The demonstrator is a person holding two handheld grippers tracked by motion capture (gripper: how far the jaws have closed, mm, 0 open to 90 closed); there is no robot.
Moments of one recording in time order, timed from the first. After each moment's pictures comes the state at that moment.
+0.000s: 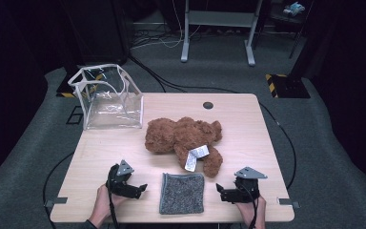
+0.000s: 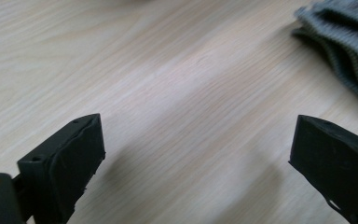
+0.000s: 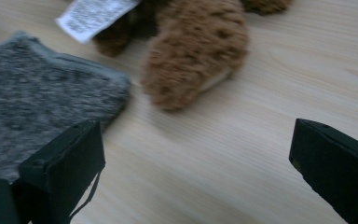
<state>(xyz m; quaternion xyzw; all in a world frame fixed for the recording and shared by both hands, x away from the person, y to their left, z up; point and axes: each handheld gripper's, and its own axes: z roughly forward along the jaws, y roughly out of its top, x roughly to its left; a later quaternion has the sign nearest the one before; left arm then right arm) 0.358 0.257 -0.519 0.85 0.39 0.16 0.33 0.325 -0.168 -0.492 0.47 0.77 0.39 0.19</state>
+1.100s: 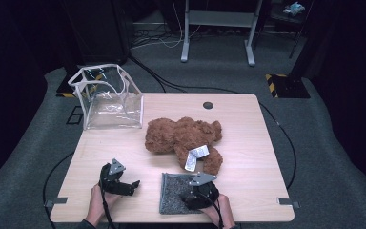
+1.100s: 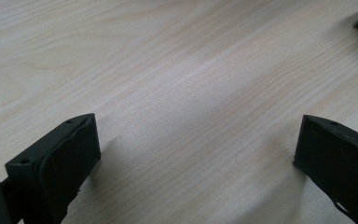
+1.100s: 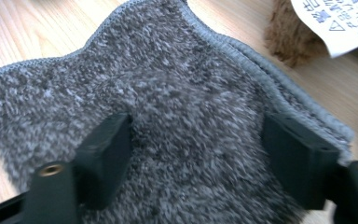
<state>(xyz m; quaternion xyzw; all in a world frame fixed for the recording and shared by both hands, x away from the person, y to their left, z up) 0.365 0.280 -0.531 0.82 0.42 0.18 0.34 0.331 -0.059 -0.521 0.32 0.87 0.36 0.12</state>
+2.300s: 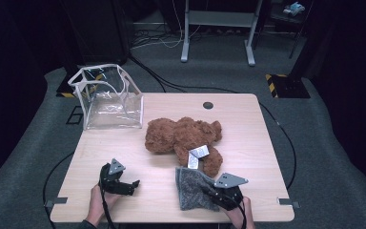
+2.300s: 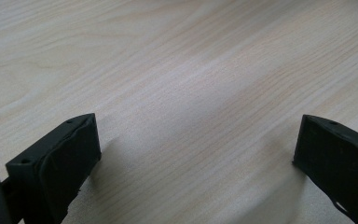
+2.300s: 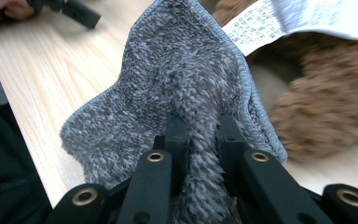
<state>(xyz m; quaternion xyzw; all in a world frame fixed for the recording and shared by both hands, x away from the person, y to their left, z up) 0.365 0.281 -0.531 0.82 0.42 0.18 0.34 0.312 -0.122 -0.488 0.32 0.83 0.43 0.14</state>
